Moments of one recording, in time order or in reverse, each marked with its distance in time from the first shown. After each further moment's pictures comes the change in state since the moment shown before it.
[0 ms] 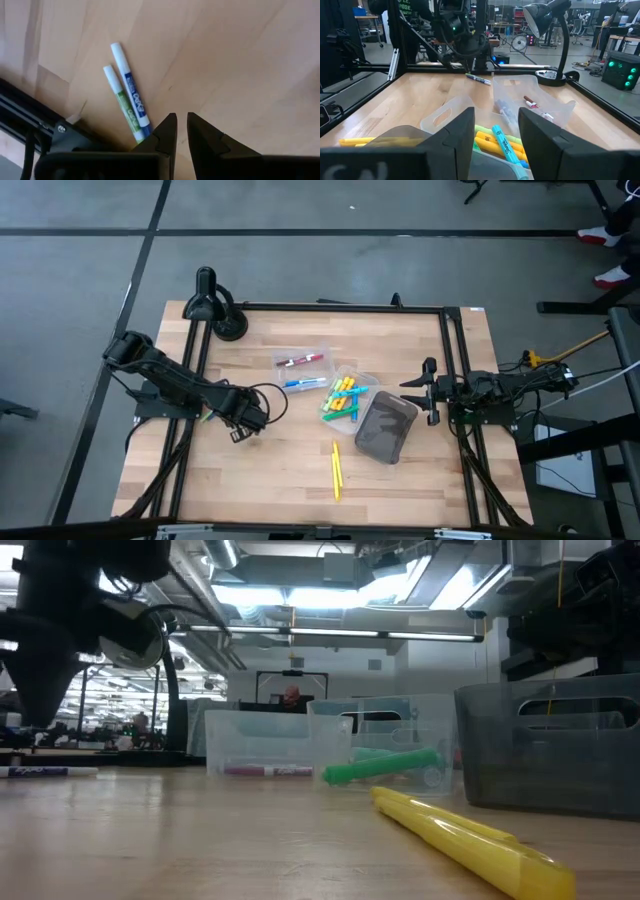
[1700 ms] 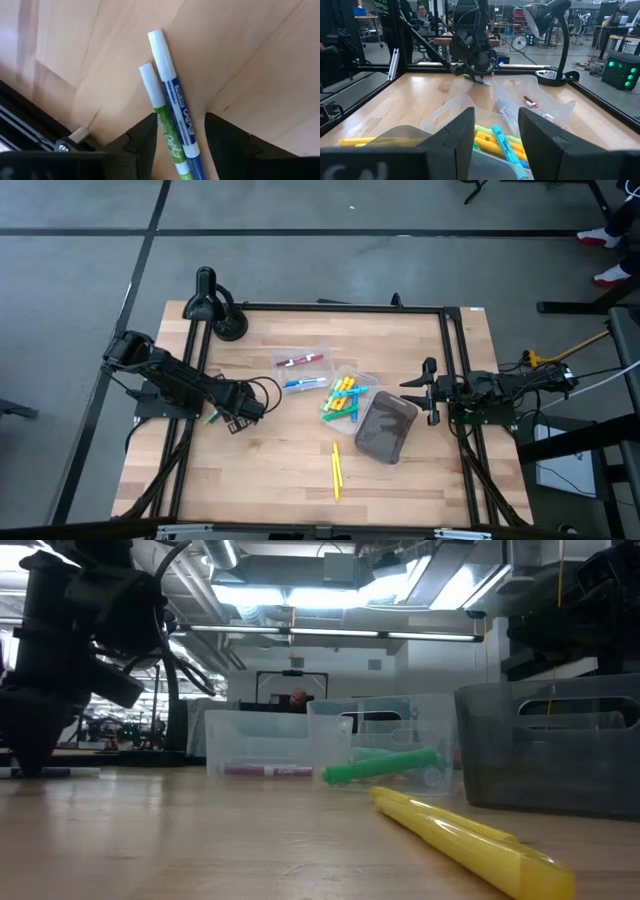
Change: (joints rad) left arm 0.107 0.000 -0.221 0.165 -0.042 0.062; right arm 0.000 0.000 0.000 0.000 0.000 0.000
